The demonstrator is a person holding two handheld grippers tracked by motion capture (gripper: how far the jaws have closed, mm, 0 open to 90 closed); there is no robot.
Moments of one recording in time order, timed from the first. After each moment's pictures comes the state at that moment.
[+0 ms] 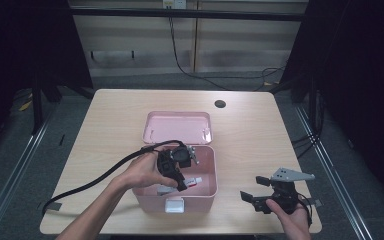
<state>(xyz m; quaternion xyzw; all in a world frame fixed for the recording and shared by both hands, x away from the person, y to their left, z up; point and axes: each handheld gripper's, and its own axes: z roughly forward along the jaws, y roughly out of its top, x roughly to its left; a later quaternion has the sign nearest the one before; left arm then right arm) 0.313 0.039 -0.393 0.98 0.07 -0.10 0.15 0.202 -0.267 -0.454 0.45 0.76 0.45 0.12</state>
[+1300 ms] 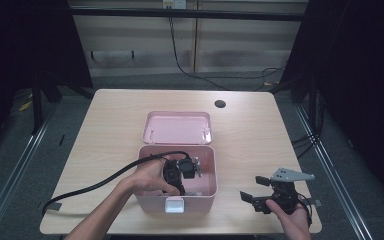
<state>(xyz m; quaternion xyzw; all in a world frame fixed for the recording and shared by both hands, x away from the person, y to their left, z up) 0.312 0.026 -0.436 0.98 0.03 -0.16 0.10 0.201 -0.266 -0.454 0.45 0.76 0.45 0.12</state>
